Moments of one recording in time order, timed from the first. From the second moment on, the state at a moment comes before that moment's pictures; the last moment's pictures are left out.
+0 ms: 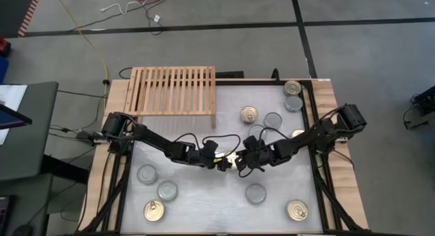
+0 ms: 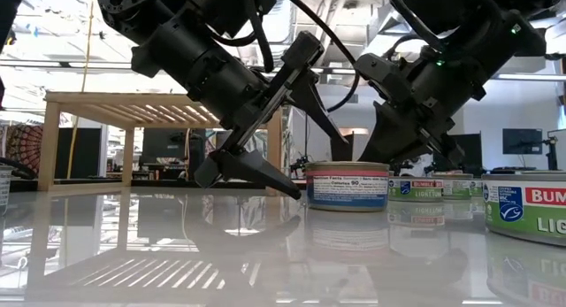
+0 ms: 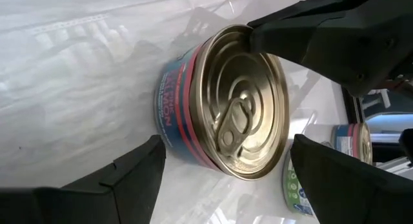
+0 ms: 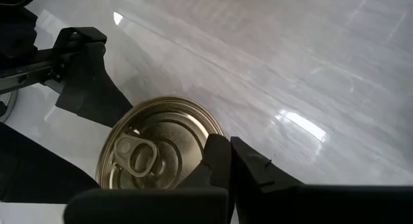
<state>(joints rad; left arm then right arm) -0.22 1.90 1.00 0.31 -0.24 -1.32 0.31 1.64 0.75 -0.05 0.48 1.13</state>
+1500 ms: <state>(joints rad) -0.23 1.90 1.00 0.31 -0.27 -1.41 0.31 1.64 0.75 -0.09 0.48 1.18</state>
